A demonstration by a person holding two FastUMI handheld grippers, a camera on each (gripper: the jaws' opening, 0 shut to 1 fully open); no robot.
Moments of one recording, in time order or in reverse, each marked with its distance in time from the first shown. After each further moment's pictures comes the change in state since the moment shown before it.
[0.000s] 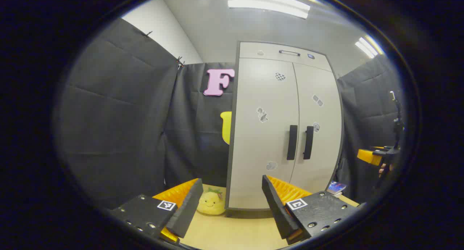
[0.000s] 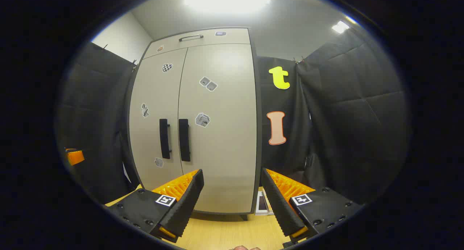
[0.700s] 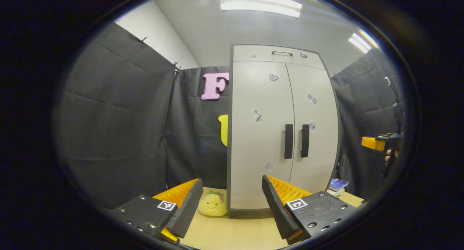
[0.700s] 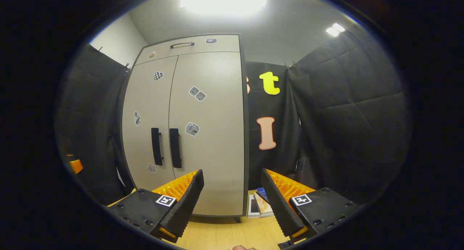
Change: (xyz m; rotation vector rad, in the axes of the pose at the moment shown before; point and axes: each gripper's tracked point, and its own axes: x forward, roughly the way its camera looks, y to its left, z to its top) left arm -0.011 -0.016 -0.004 0.041 -0.002 -0.022; right arm -0.011 -0.019 0.012 0.029 -0.002 -0.055
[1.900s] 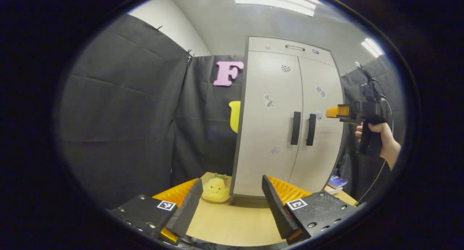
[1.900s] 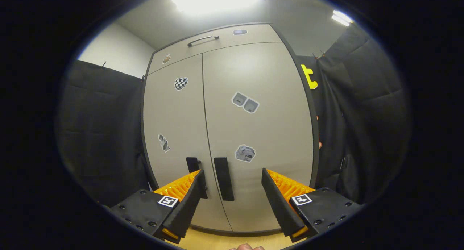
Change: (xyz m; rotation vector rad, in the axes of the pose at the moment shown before) left arm -0.045 0.035 -0.044 -0.073 0.099 0.086; right arm 0.101 0.140 0.063 0.071 -0.014 0.249
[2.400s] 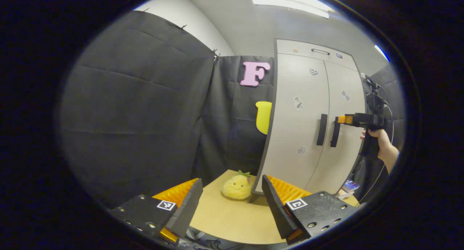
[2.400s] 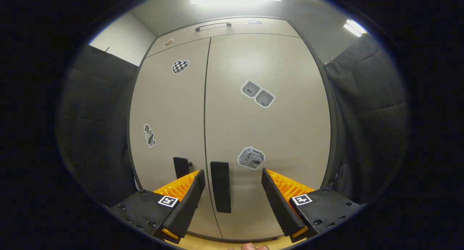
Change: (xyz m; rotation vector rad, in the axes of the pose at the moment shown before) left arm -0.029 0.070 -0.010 -0.037 -0.001 0.196; right arm 0.061 0.003 -0.018 -0.089 0.005 -0.052
